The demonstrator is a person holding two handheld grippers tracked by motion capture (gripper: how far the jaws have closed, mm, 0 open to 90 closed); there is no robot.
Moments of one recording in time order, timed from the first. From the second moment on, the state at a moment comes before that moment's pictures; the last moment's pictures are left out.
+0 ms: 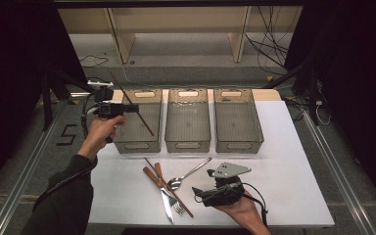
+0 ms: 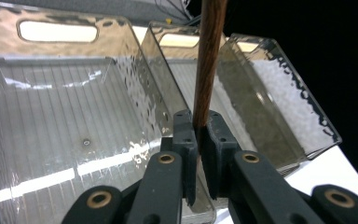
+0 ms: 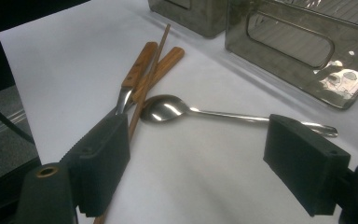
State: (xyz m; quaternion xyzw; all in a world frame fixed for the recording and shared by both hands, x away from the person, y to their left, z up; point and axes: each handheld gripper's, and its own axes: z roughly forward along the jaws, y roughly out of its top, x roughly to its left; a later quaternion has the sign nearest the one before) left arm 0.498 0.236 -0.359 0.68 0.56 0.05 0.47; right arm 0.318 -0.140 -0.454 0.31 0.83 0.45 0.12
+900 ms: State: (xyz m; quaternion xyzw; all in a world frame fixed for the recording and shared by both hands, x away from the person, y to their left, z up) left arm 0.515 0.222 -0.395 0.69 0.58 0.00 0.43; right arm 0.318 -0.139 -0.454 0.31 0.83 0.45 0.12
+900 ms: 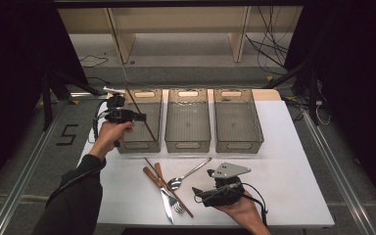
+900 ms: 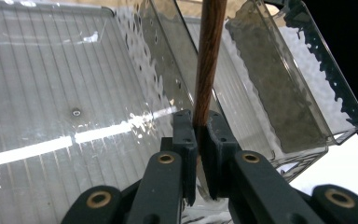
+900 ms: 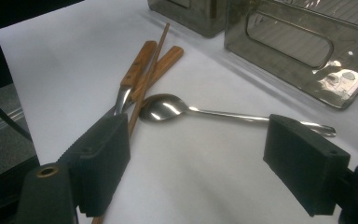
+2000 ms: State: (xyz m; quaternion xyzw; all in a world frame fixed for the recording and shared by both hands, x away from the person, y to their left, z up) left arm 0.523 0.206 -0.401 0.71 0.61 0.04 0.35; right arm 0.318 -0.140 -0.451 0.30 0.83 0.45 0.12
